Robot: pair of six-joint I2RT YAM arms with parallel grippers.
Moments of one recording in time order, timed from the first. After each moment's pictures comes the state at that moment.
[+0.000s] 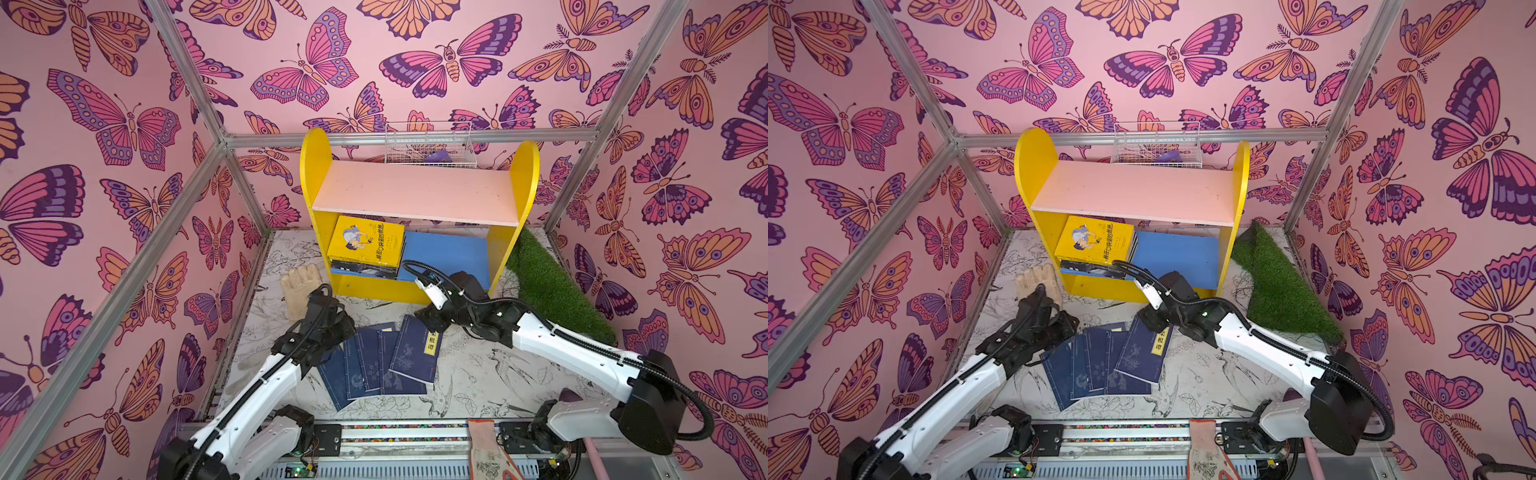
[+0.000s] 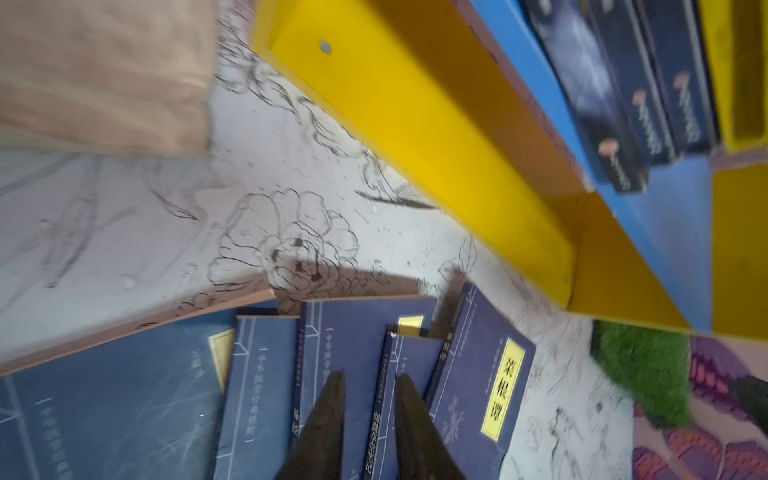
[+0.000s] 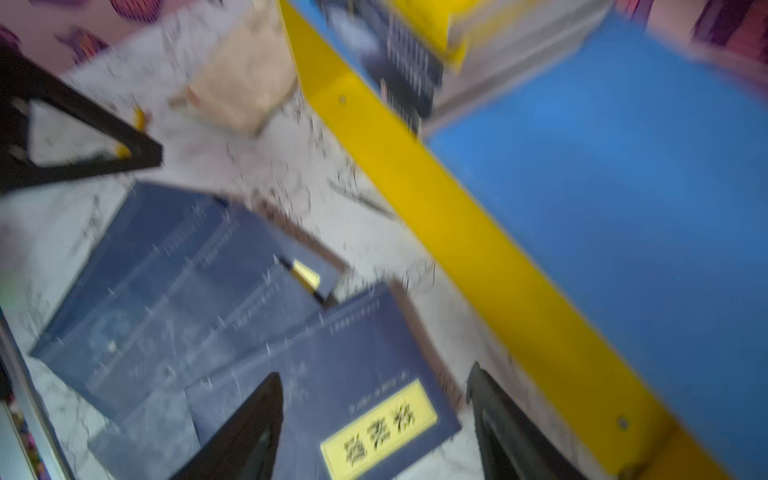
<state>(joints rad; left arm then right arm) -0.44 1.00 0.63 -0.46 0.03 -0.82 0.81 1.35 0.94 -0.40 0.03 0.06</state>
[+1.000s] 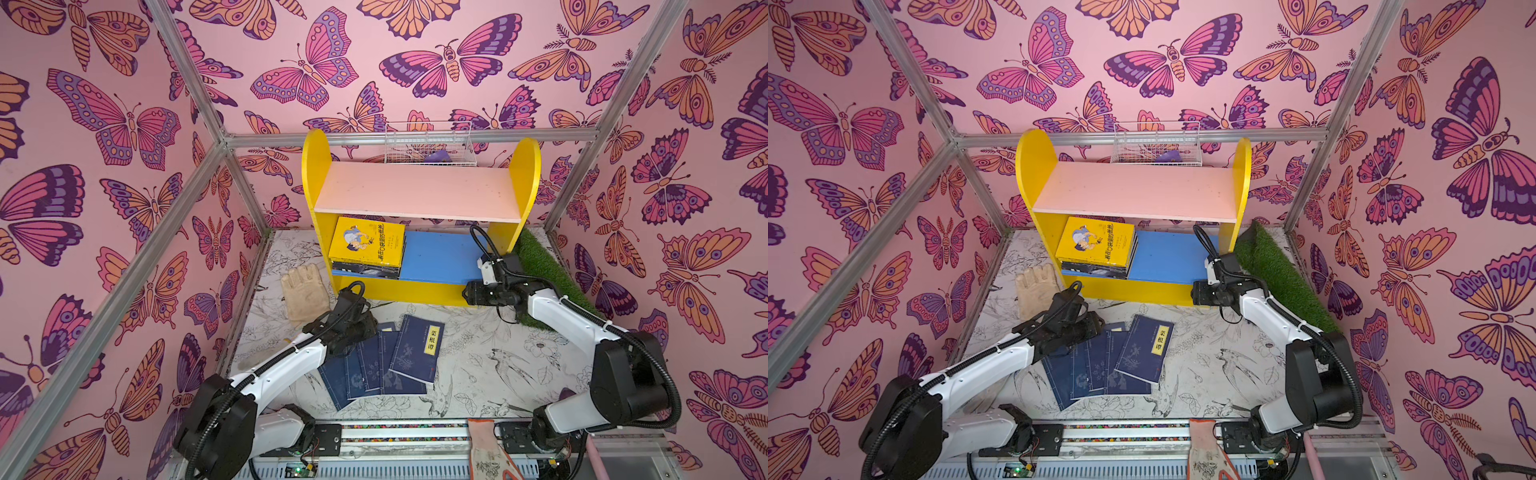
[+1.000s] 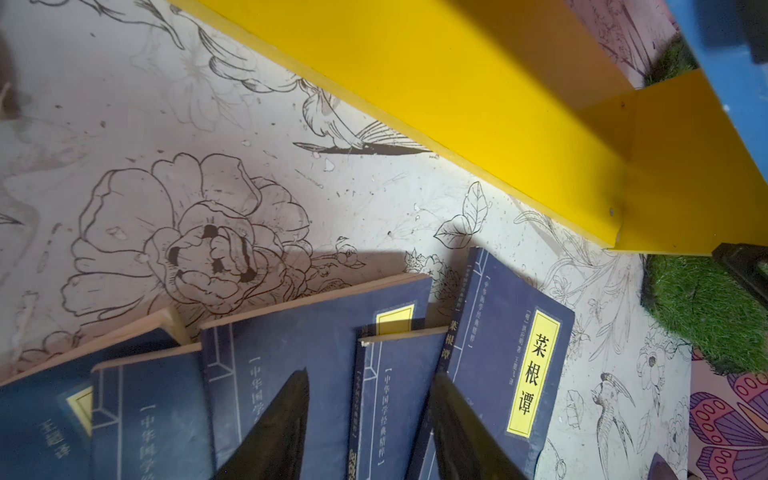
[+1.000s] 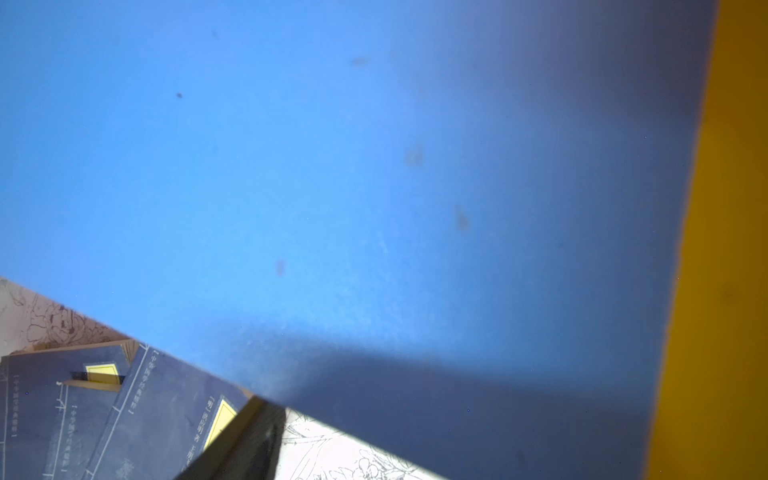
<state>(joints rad) -0.53 1.25 0.68 -0.32 0.04 -0.80 0.27 1.51 1.01 -0.44 -0.14 0.28</state>
